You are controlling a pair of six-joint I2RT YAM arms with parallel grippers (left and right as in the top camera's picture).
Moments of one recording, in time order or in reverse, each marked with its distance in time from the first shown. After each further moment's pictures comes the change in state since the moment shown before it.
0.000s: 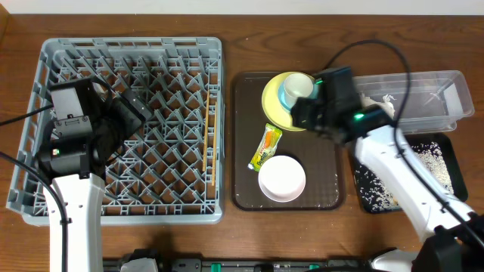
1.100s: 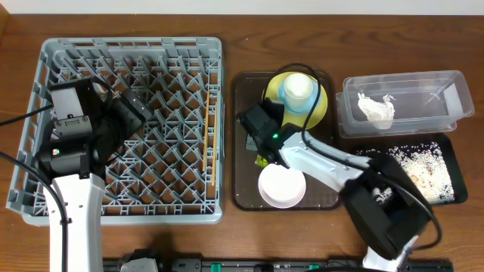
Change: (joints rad) left arm 0.000 0.000 0.000 0.000 0.000 0.000; right arm 0.302 0.346 0.012 0.217 0.329 0.237
